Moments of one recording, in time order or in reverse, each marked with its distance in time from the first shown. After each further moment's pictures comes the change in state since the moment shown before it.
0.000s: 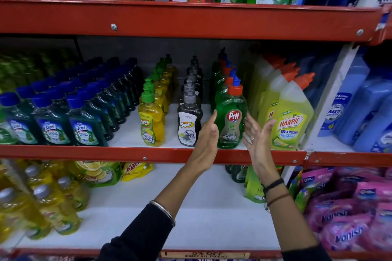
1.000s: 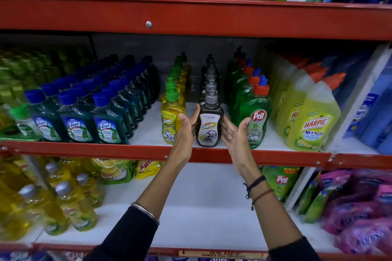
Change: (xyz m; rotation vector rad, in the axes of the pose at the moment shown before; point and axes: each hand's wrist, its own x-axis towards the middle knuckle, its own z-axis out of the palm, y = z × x) left_hand -0.015 0.002 -0.095 -0.262 0.077 -0.040; right_hand -0.005 0.021 0.092 0.053 -0.206 0.090
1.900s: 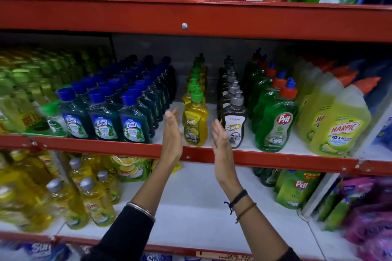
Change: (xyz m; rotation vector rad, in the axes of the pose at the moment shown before) left_hand -0.005 -0.001 -0.072 0.083 0.409 0.006; right_hand -0.019 0.031 0.090 -0.055 0.002 -0.177
